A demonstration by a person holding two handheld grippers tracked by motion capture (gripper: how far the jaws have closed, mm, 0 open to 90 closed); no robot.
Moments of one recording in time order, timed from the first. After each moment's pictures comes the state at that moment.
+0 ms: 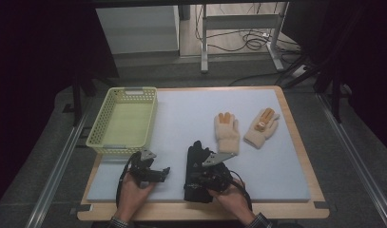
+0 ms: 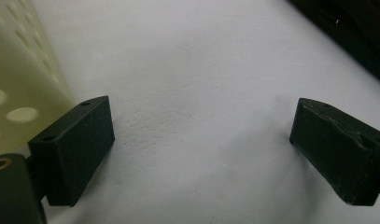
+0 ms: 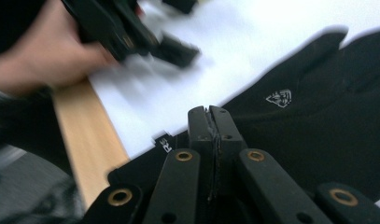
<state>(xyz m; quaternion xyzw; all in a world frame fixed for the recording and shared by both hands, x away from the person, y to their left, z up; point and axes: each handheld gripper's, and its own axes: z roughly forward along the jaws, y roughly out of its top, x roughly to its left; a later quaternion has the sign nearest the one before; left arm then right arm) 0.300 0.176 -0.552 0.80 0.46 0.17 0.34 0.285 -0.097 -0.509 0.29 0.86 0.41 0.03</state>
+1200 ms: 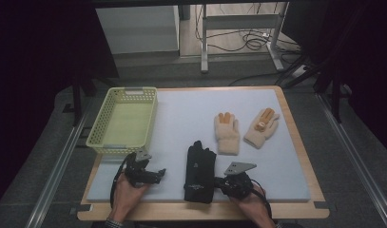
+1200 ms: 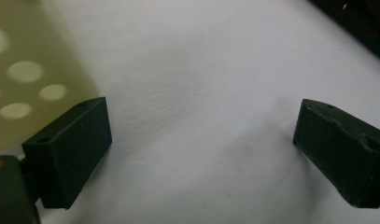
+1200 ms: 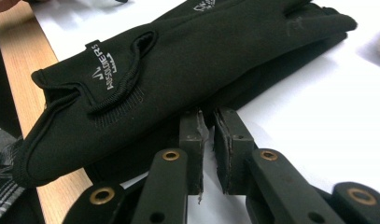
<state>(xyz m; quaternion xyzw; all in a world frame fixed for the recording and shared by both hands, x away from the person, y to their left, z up) 0.295 0.193 -0.552 0.80 0.46 0.17 0.34 0.278 -0.160 -0.536 0.29 0.86 0.41 0.06</state>
